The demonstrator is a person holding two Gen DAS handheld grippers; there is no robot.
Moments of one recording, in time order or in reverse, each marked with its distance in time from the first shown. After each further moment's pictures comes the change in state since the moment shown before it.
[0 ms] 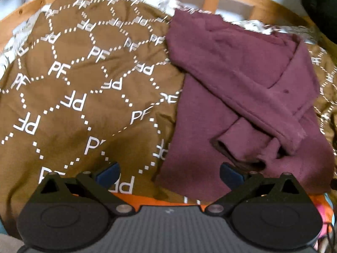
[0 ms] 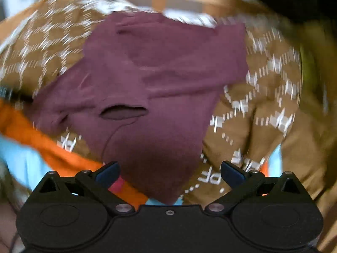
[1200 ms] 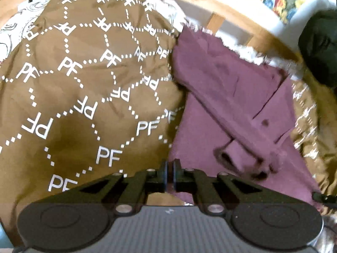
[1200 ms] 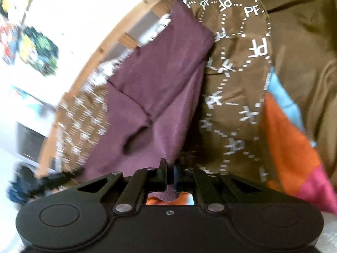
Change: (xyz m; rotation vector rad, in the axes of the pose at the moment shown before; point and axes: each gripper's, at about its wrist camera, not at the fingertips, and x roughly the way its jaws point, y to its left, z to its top) left arm -0.027 0.056 0.022 -0.120 0.006 -0.205; right arm -0.020 -0.107 -0.027 0.590 -0.021 0.452
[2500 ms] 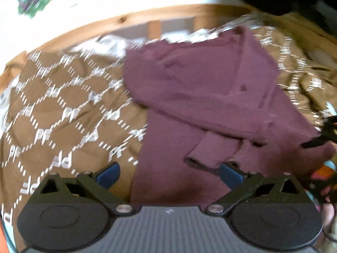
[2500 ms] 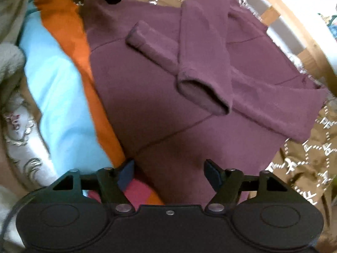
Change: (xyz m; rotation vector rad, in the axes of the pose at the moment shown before) left arm 0.002 -0.091 -0.048 0.529 -0.175 0.123; right arm 0.144 0.128 -0.109 -1.285 0.242 -0.479
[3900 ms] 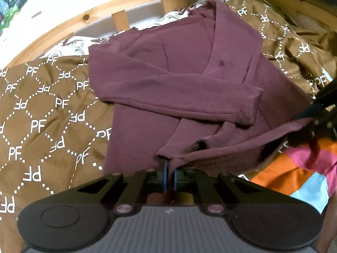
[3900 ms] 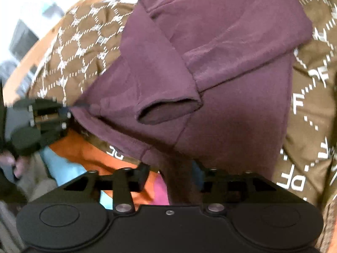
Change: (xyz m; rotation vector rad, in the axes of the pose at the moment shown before) left arm 0.041 -0.042 0.001 0.123 0.083 -0.011; right arm 0.019 -0.112 -0.037 0.732 -0.108 0.468
